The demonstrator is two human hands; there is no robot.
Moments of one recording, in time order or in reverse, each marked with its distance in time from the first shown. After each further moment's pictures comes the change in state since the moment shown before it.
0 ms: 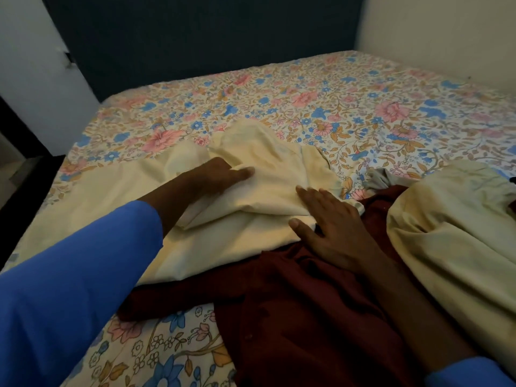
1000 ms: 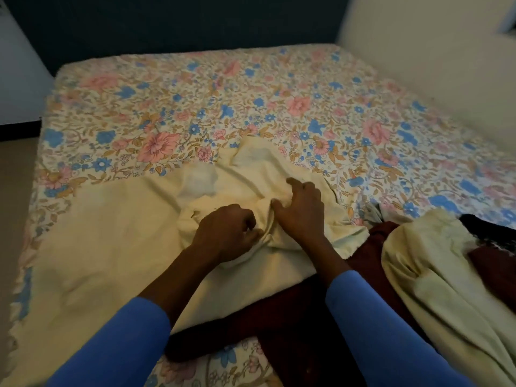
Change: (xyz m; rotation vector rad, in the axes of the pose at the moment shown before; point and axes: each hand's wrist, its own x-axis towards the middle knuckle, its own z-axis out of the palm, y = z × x) left_hand -0.042 -0.040 -0.028 0.293 0.040 0.402; right_hand 0.135 -0.106 -0.002 0.005 0.183 0.522
